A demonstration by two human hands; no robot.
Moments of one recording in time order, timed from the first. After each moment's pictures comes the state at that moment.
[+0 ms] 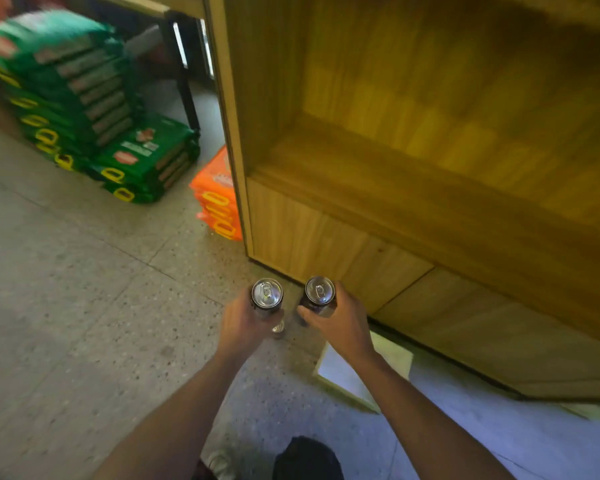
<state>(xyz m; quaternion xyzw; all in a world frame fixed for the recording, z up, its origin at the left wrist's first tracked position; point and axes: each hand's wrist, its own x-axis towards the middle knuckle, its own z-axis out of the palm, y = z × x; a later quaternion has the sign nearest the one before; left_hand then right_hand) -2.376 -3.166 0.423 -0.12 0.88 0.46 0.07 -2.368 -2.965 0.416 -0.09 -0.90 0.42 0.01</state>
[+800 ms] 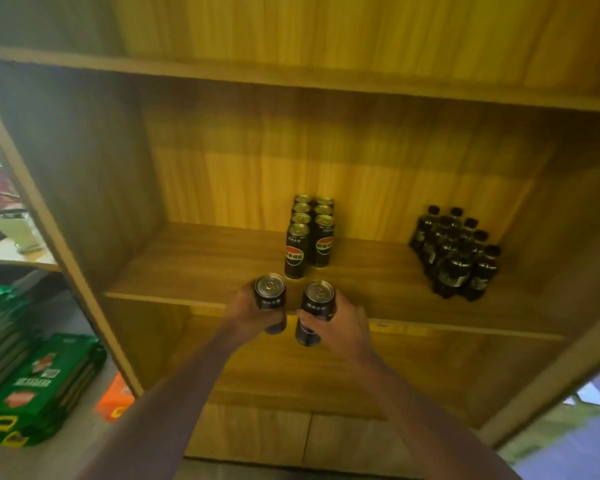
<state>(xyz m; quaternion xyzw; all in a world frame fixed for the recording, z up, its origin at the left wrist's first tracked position) -2.526 -2.934 0.924 0.20 0.83 0.51 0.10 -2.436 -2.745 0.888 -0.17 -0.89 0.36 0.21</state>
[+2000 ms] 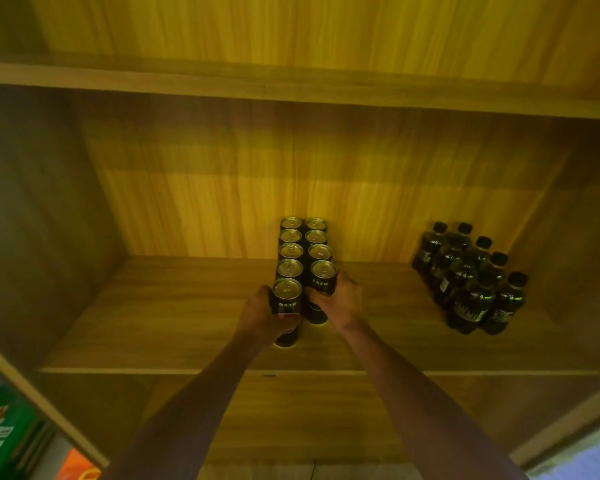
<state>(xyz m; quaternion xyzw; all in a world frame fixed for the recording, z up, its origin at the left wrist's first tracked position) -2.647 -2.840 0.906 0.19 0.83 0.51 0.13 -2.590 -2.670 0.907 -0.26 -0.85 0.37 0.26</state>
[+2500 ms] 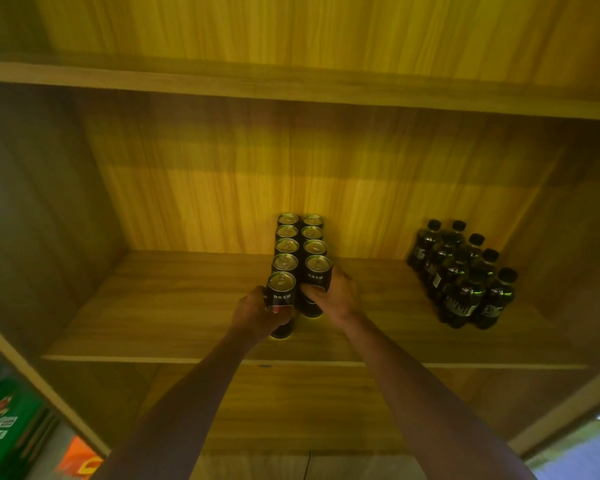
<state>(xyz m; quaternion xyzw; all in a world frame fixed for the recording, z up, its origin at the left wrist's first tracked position) -2.633 -2.849 0.914 0.19 0.85 0.47 0.13 -2.574 -2.668 0.920 -0.21 -0.88 0.38 0.20</state>
